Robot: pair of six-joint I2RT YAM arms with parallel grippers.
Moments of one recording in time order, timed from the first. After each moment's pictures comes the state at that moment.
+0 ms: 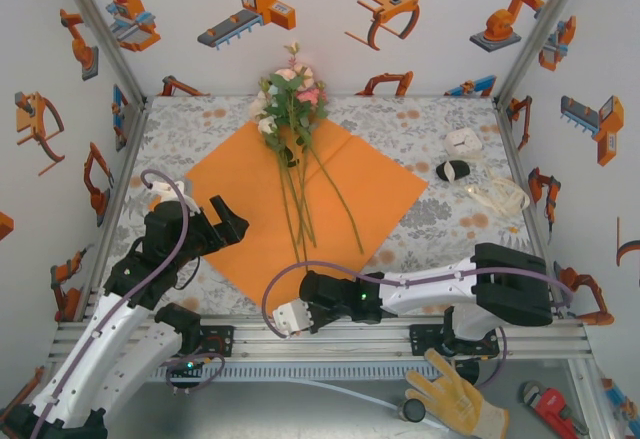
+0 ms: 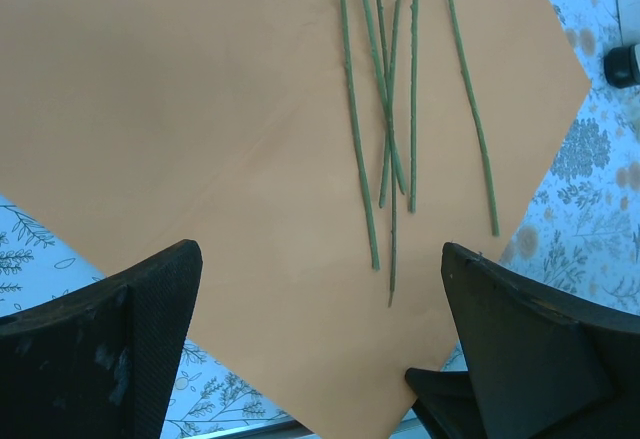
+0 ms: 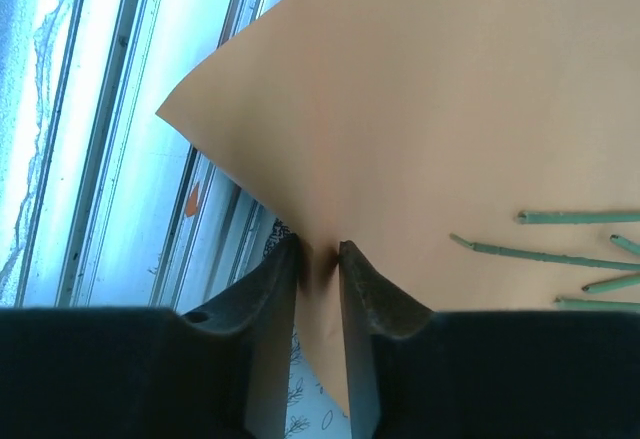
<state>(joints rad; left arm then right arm) -0.46 0.58 0.65 -0.62 -0.10 -0.65 1.43 1.50 0.69 -0.09 -0.04 -0.60</state>
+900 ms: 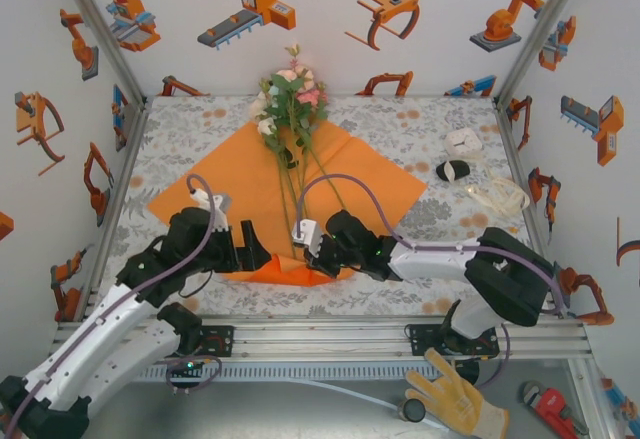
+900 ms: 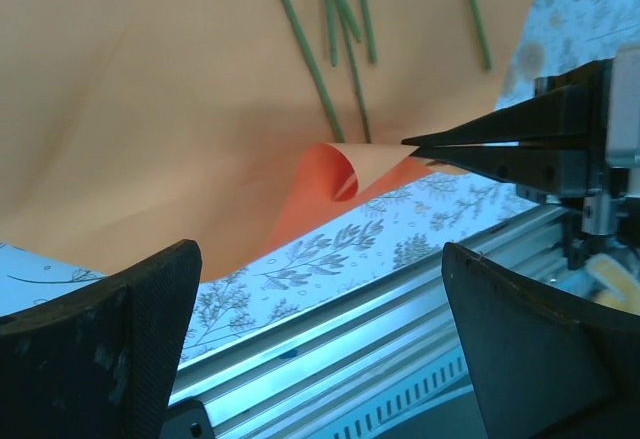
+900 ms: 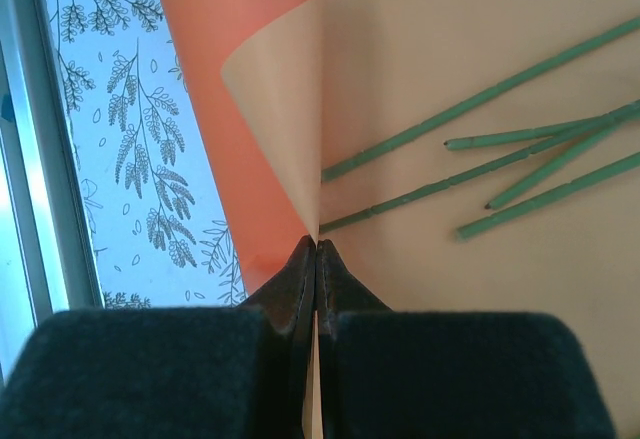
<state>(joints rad) -0.64 0.66 0.62 -0.68 0.07 -0.58 1.01 1.52 0.65 0.22 -0.33 -0.19</state>
